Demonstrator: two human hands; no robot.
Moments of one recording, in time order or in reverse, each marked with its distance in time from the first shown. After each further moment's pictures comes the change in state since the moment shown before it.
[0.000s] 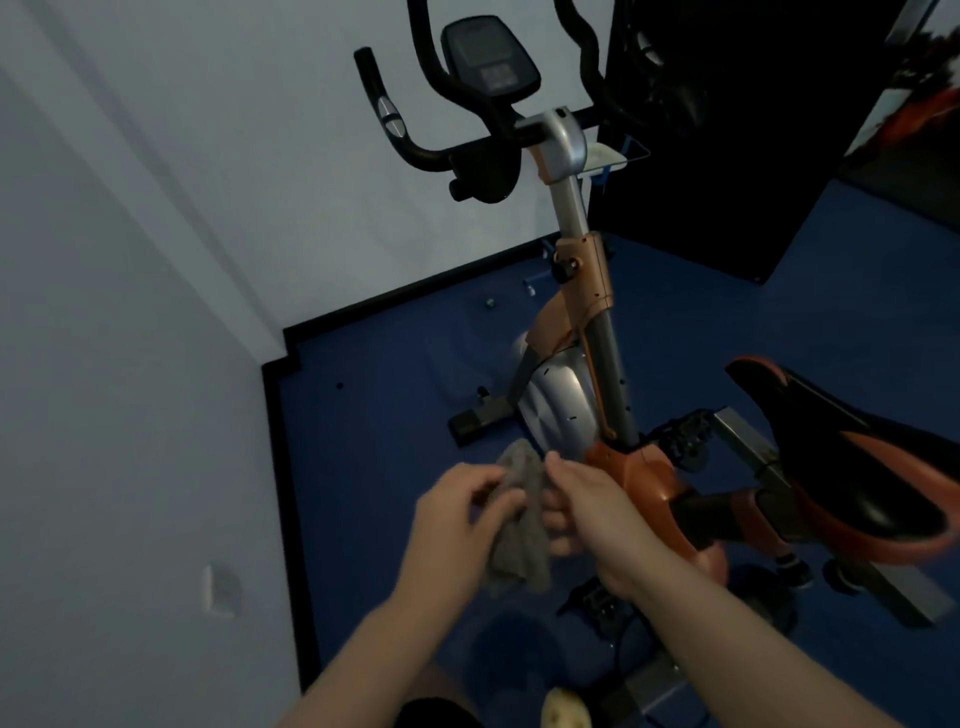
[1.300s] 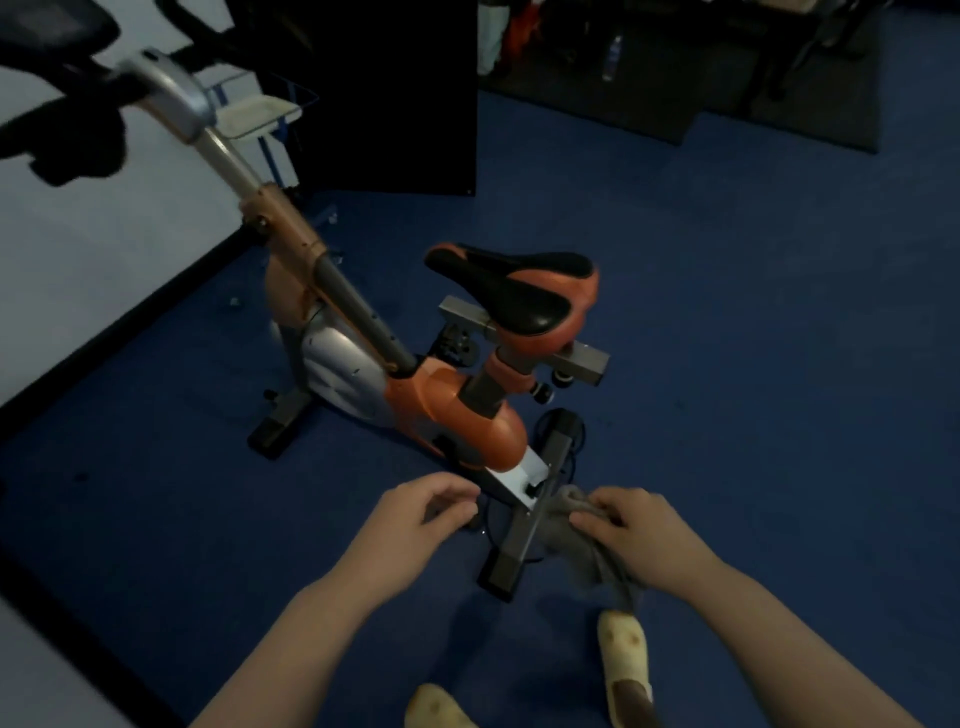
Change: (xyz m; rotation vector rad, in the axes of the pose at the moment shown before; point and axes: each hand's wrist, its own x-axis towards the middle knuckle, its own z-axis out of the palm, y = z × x) left_hand -0.051 0.013 0.095 -0.057 -0.855 0.081; right_hand -0.202 0.147 -0.117 -0.712 0.563 0.125
